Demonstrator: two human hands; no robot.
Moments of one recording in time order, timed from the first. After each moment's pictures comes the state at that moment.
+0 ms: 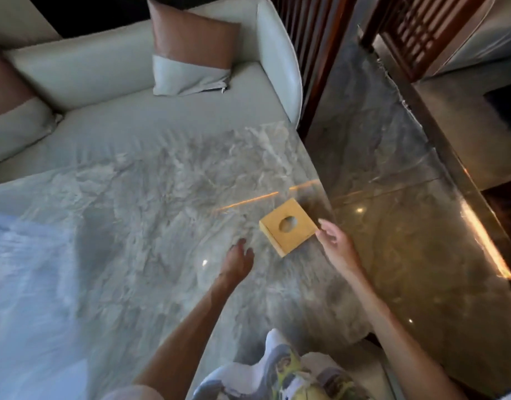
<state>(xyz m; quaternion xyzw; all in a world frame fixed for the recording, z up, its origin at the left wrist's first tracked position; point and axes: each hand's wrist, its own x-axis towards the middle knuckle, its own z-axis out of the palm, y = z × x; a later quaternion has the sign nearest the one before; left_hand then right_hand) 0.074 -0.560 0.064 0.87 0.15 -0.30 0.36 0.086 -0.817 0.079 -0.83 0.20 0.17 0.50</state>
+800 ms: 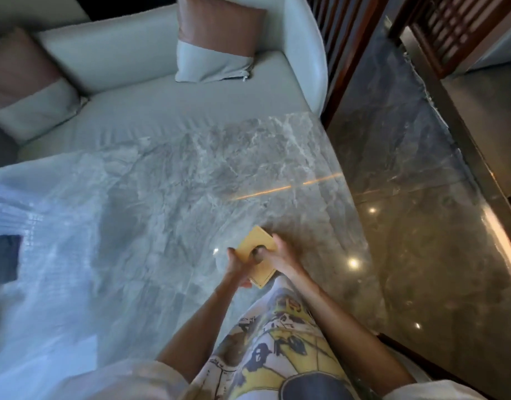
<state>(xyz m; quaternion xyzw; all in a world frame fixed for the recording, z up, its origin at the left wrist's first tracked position) 0.031 -0.526 0.051 0.71 0.40 -0.35 0.46 0.062 -0.655 0.048 -0.81 0.13 0.34 0.45</state>
